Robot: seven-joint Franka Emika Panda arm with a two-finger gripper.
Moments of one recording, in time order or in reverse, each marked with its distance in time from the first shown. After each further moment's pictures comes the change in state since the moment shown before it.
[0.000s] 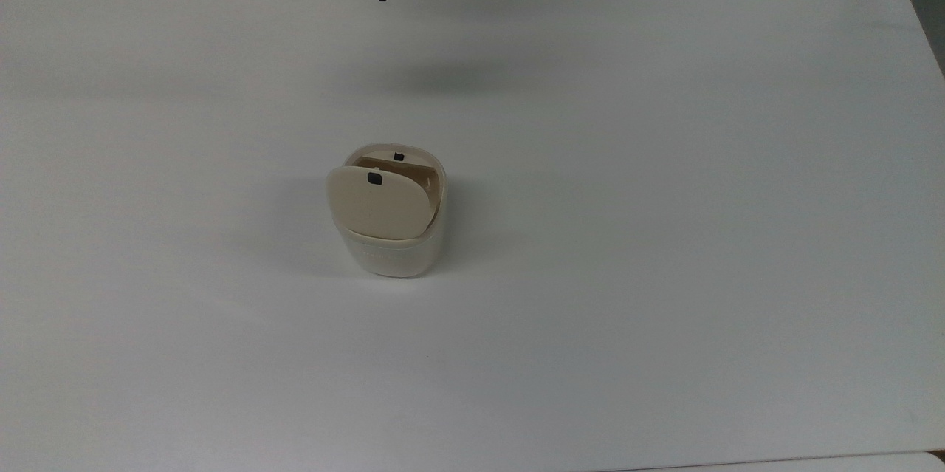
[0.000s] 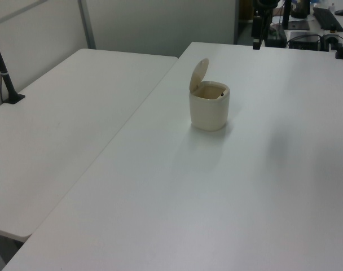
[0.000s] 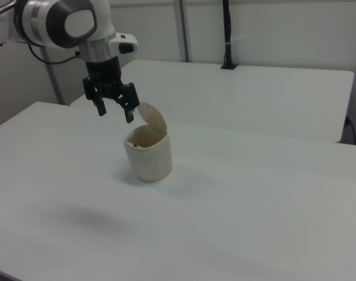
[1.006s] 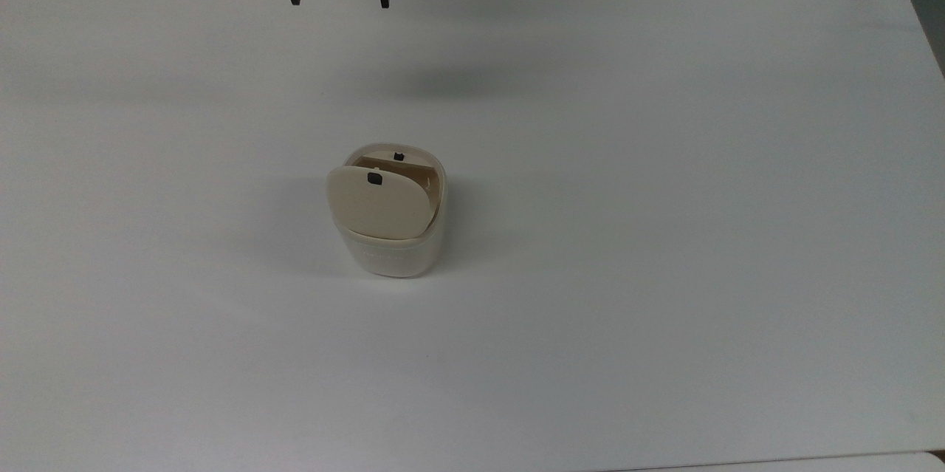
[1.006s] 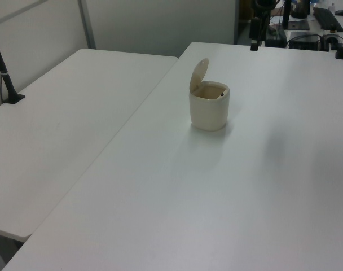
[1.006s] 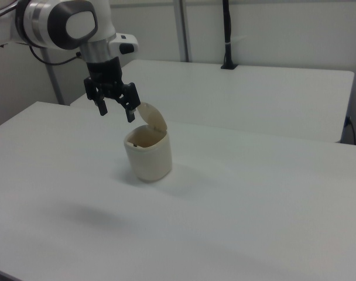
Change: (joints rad) arm 0.005 0.010 0.000 0.000 0.000 0.025 0.001
